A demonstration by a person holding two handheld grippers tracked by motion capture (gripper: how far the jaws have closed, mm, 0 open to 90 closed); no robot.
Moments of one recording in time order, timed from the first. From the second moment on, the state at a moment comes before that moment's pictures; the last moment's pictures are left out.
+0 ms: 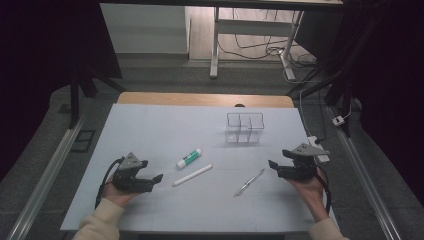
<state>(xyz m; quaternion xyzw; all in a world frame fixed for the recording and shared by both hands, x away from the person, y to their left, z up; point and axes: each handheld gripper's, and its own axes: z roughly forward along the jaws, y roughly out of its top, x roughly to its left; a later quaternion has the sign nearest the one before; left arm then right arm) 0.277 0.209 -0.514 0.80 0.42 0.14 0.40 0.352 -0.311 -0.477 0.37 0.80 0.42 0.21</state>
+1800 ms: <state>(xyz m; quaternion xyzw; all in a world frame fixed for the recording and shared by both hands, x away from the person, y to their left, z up) 0.281 0.208 -0.519 0.80 0.42 0.14 0.40 0.455 -0.311 -0.488 0.46 0.78 0.36 0.24</state>
